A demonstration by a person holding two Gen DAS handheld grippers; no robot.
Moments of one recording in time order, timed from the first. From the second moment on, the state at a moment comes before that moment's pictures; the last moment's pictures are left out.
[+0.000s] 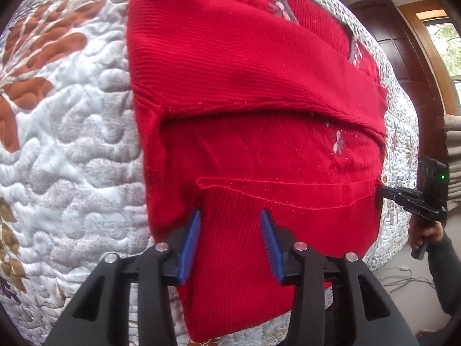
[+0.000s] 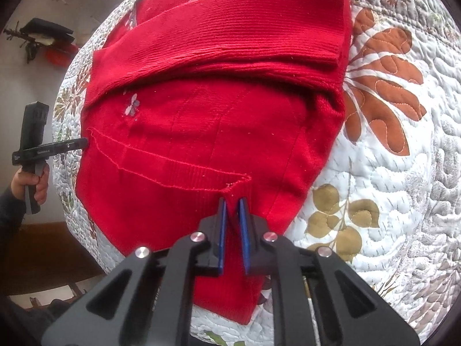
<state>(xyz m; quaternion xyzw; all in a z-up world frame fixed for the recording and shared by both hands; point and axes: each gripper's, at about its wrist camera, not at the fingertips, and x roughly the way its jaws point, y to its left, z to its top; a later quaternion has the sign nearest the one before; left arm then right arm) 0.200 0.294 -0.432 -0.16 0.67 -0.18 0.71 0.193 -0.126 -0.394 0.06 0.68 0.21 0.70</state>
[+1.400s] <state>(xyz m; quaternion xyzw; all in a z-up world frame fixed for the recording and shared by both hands) 0.113 0.336 -0.288 -0.19 0.54 -0.20 0.79 0.133 -0.151 -0.267 0.13 0.58 0.17 0.79</state>
